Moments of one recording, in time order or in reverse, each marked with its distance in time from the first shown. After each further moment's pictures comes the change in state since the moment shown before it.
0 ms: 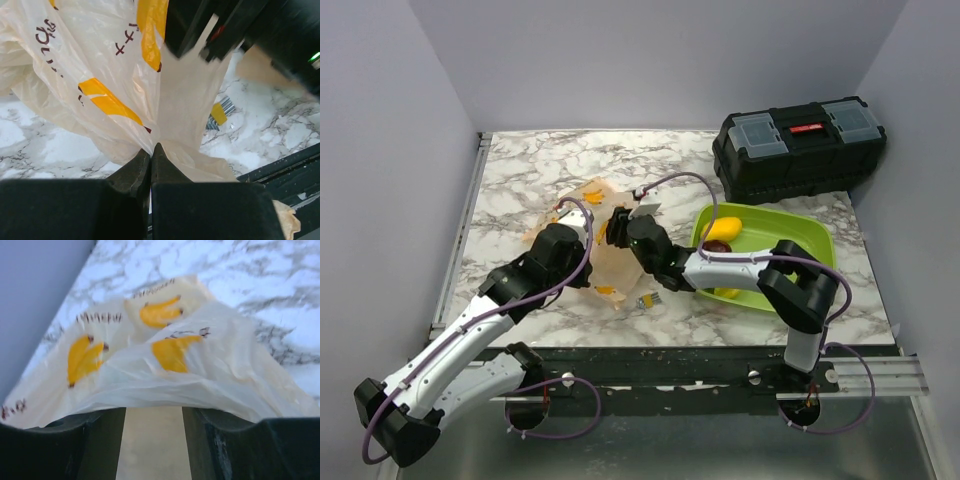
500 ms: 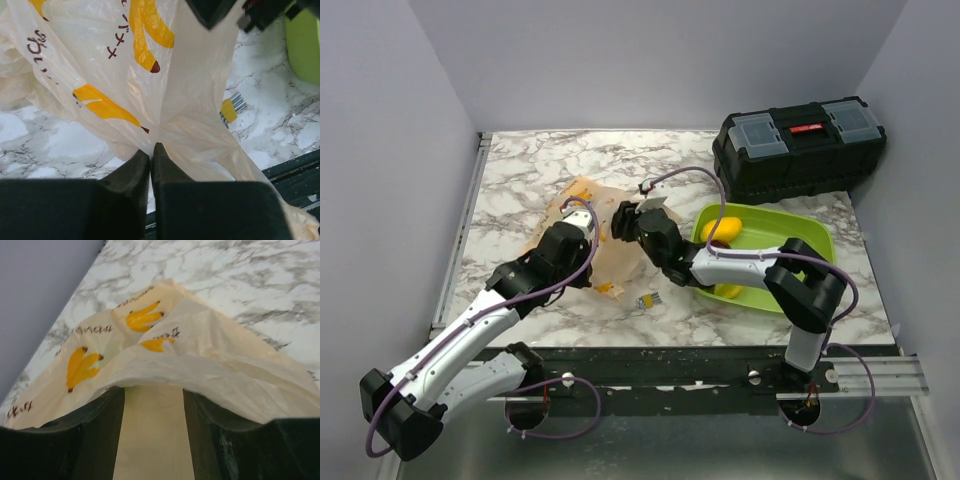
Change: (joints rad) left arm 0.000 0.049 0.000 -0.013 -0.024 0.000; right arm -0.050 -0.019 0.005 0.093 0.000 -0.077
